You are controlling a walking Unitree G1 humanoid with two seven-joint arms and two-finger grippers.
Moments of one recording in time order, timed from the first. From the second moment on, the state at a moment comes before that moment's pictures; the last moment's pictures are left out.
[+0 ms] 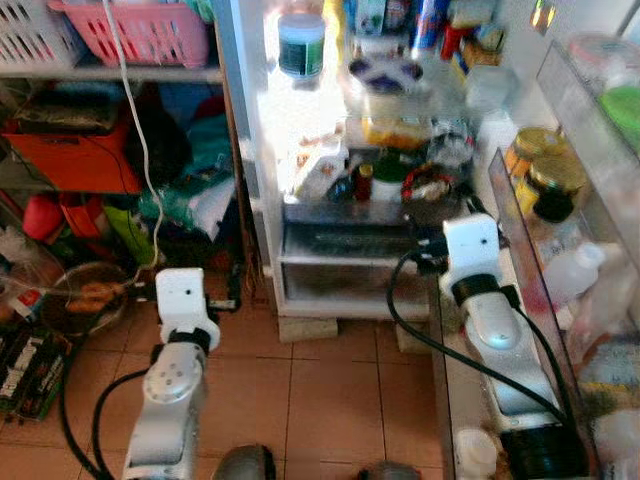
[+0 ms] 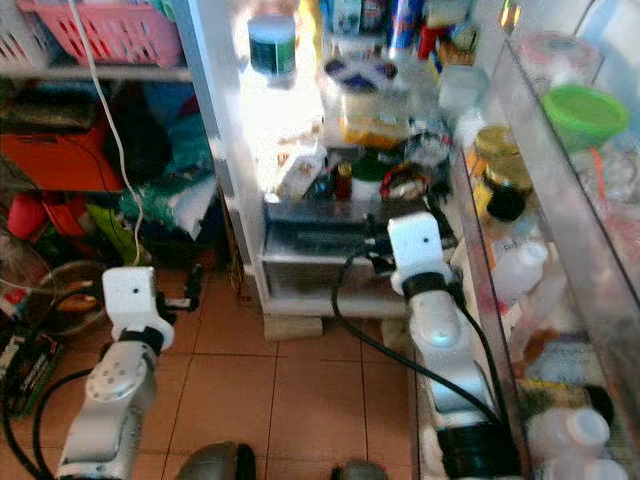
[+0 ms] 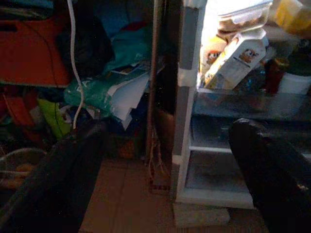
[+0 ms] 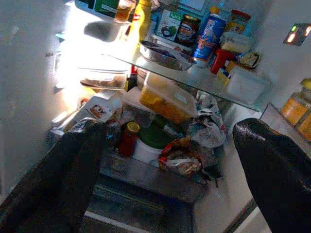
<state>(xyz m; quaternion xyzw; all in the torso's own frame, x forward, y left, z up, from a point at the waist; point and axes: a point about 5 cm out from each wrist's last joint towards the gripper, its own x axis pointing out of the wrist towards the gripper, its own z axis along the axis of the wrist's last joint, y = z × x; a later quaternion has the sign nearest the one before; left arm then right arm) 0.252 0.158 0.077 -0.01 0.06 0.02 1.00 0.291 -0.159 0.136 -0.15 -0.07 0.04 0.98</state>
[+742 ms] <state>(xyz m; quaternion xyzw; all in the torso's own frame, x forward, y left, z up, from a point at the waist) 0.250 0.159 0.075 0.00 0.07 0.02 1.00 0.292 -0.163 0.129 -0.16 -0.06 0.04 0.99</state>
